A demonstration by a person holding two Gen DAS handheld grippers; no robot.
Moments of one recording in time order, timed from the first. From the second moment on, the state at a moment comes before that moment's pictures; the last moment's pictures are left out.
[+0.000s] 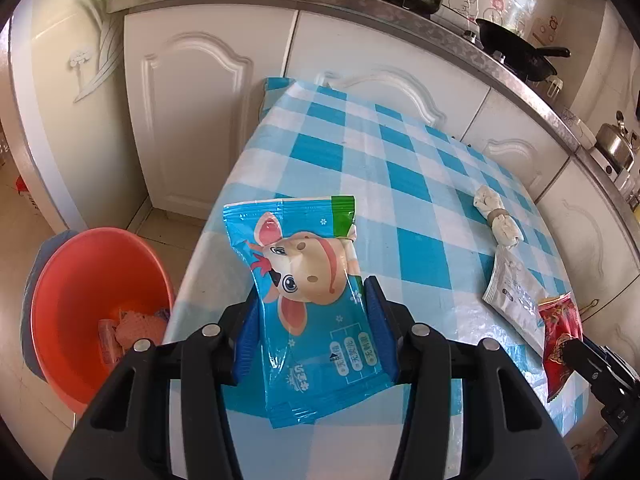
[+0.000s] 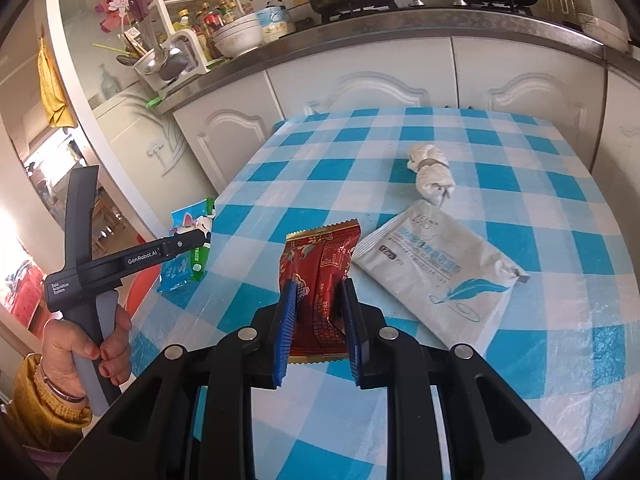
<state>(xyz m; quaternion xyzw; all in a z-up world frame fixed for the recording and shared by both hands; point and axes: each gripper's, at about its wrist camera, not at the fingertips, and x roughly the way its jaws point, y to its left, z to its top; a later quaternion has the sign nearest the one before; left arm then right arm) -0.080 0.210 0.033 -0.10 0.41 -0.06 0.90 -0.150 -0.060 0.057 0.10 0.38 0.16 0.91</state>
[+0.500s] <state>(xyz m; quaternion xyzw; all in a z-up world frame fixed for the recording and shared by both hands) -0.118 0.341 0.026 -0.16 0.40 0.03 0.90 -0.124 0.063 0.063 0.05 0.41 0.28 0.86</state>
